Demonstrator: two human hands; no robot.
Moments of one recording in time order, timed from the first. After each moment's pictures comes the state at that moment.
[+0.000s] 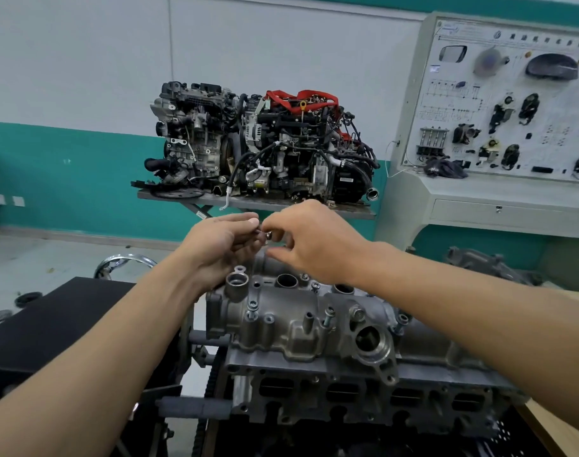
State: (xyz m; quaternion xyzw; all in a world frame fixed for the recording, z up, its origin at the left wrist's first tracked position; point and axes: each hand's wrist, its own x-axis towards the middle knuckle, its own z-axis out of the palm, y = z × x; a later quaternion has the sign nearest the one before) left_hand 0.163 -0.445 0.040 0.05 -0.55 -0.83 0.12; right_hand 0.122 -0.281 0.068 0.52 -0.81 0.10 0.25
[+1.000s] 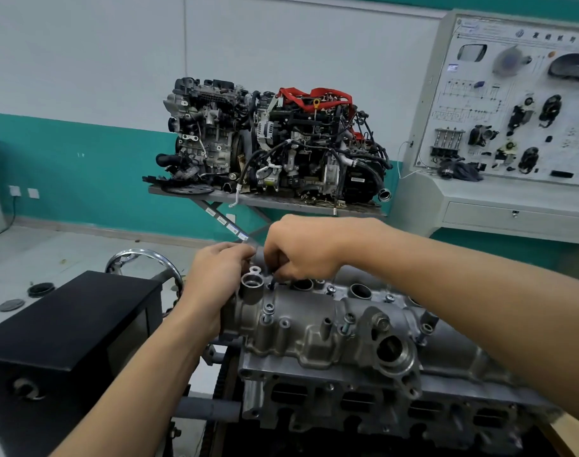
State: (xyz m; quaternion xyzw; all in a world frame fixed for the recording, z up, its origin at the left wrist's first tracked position) left_hand 0.181 -0.442 -0.003 0.16 -0.61 -0.74 0.25; right_hand 0.119 -0.319 0.084 0.53 -0.84 -0.09 0.02
